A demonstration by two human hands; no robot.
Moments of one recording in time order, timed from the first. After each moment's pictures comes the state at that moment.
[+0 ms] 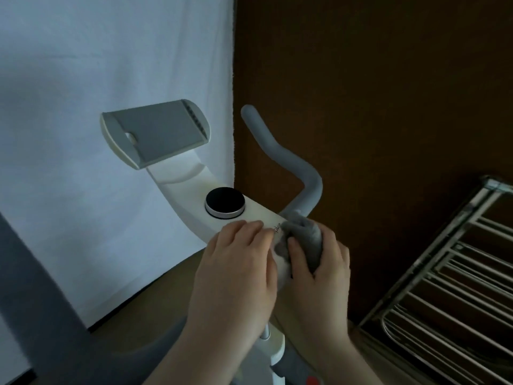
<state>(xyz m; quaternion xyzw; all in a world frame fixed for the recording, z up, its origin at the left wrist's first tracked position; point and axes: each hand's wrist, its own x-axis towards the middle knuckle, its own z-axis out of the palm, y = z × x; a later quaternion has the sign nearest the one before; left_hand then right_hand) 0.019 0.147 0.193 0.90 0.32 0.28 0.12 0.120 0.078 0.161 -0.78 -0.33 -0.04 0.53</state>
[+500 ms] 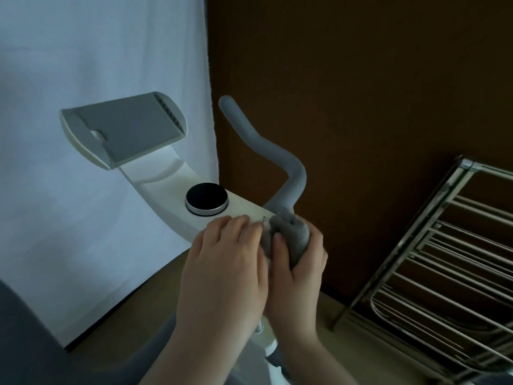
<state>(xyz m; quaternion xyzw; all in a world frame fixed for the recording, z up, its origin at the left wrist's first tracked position) 0.024 0.147 0.191 0.90 0.31 0.28 0.09 0.101 0.090 0.148 -0.72 -0.25 0.00 0.65</state>
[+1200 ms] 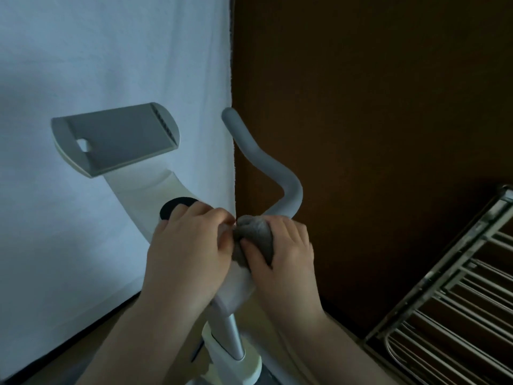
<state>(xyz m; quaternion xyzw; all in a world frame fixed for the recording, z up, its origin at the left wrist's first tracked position) 0.068 0.176 0.213 0.87 0.41 0.25 0.08 0.179 0.095 0.178 -0.75 -0.51 -0.04 0.42</state>
